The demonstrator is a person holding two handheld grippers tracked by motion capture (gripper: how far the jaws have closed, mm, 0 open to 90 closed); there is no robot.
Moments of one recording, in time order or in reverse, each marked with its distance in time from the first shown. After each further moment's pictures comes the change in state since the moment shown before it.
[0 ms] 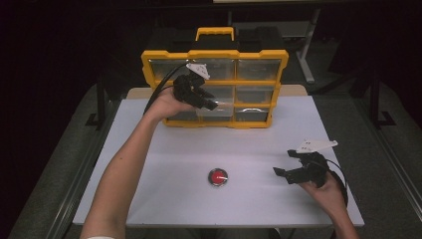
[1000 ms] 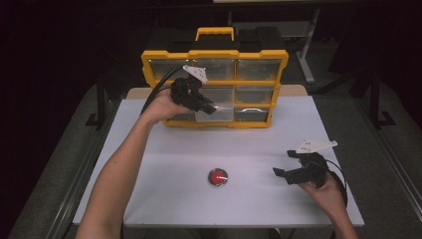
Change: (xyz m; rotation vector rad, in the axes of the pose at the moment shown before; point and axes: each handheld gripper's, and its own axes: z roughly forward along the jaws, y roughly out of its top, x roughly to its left) left arm -0.013 -0.004 -0.008 0.005 -0.084 0.017; right arm 0.002 0.000 0.000 -0.001 0.003 0.002
